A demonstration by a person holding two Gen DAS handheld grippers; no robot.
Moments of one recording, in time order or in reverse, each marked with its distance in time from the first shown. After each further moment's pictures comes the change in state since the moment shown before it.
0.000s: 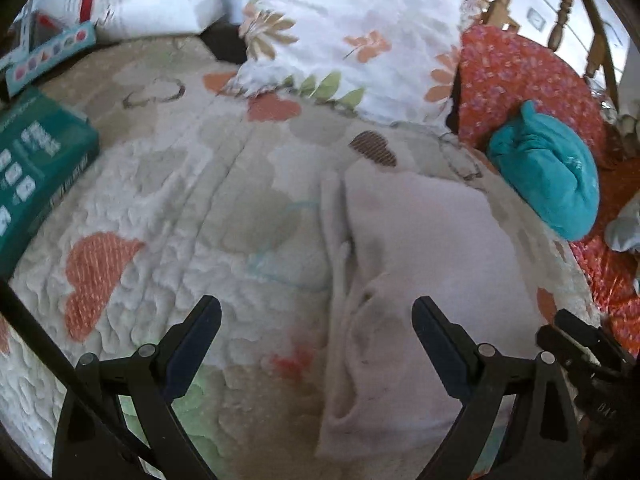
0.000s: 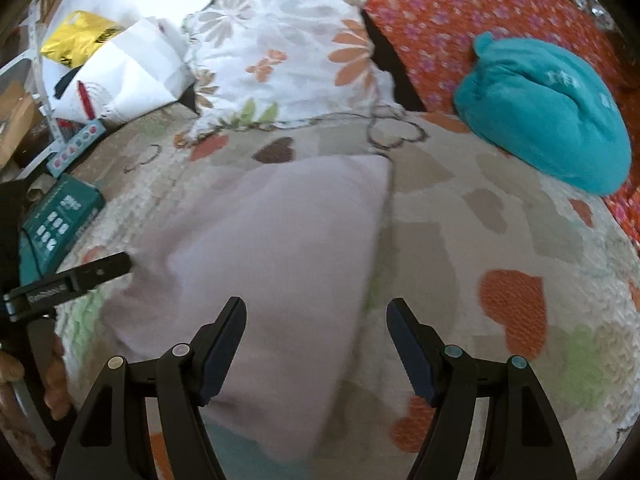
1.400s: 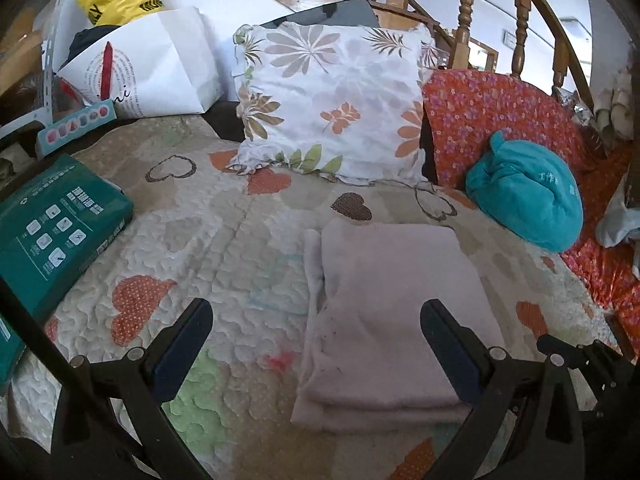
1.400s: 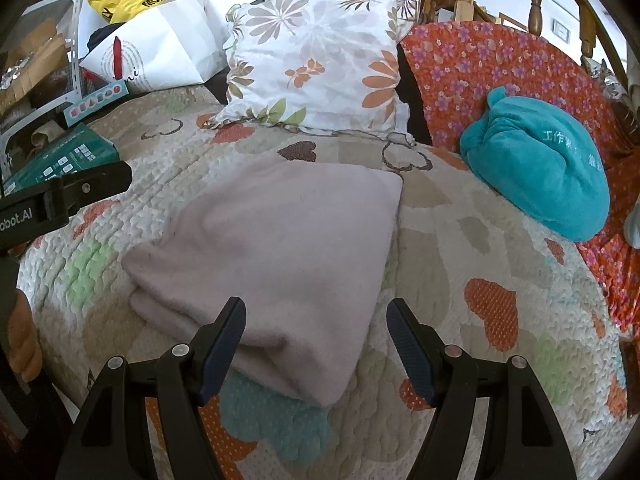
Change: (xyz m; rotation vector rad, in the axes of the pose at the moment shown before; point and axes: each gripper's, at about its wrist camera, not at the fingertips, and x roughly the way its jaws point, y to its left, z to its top) left arm -0.075 -0.032 -0.023 0.078 -0.223 0.044; right arm -0.033 0.037 -0.033 -0.158 -0.045 -0.116
